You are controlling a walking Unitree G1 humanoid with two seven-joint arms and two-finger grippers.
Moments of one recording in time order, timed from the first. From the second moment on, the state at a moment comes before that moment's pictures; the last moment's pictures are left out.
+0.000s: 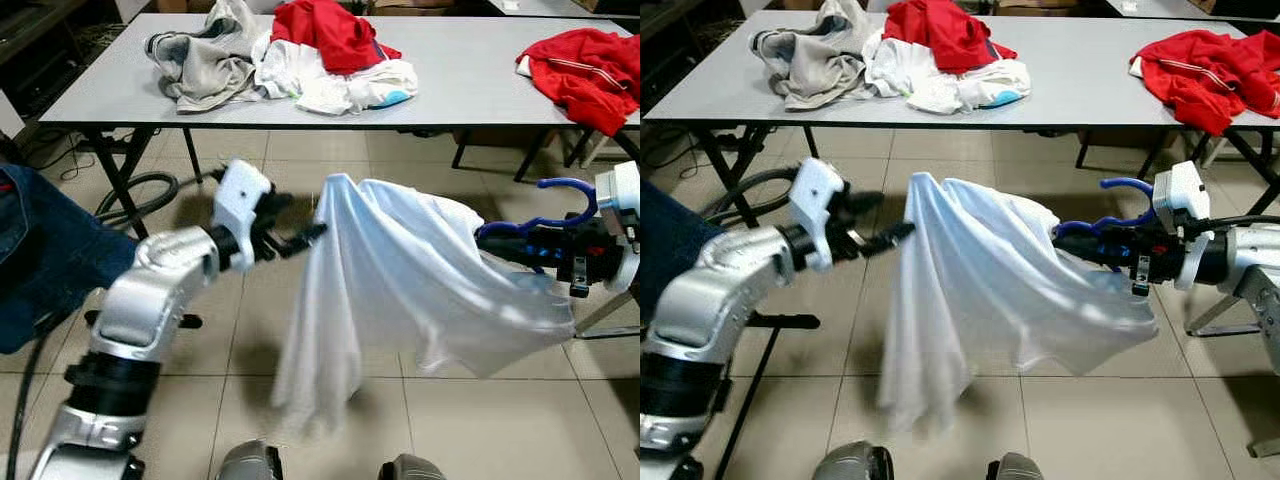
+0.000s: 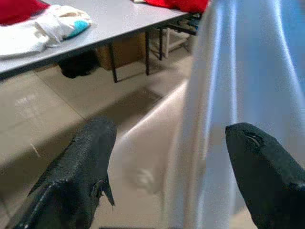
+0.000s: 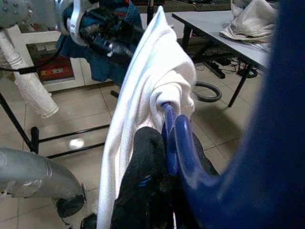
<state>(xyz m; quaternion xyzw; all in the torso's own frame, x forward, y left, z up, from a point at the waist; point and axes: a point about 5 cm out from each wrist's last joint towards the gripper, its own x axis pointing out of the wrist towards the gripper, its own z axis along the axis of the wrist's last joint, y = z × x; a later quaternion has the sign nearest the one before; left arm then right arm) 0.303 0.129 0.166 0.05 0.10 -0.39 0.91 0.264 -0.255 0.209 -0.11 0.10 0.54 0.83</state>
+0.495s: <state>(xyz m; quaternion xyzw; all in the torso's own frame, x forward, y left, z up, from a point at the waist) 0.308 0.126 0.159 0.02 0.10 -0.35 0.93 0.264 -0.257 0.211 -0.11 0.09 0.53 0.83</state>
